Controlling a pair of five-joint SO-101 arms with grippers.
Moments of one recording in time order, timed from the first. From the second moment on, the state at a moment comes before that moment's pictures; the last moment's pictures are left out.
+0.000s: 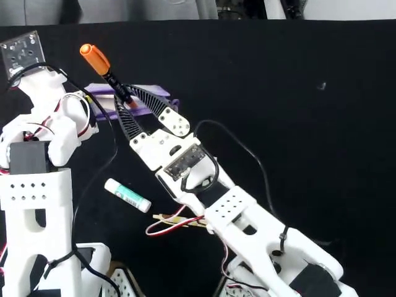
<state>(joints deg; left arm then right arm) -9.1 -40.7 17.1 68.5 13.1 -40.2 -30.9 64.8 -42.4 15.3</state>
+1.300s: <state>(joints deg) -22.4 -40.7 17.4 61.5 13.1 -35.9 -54.8 36.4 26.4 15.3</state>
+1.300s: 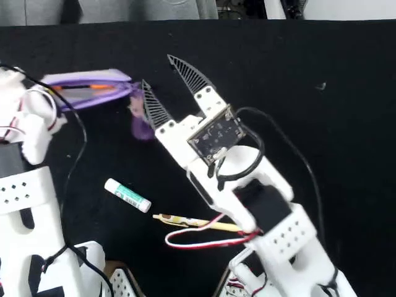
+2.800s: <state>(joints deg) -35.0 -33.7 14.2 59.6 14.7 -56.4 -2.0 45.6 23.4 6.5</state>
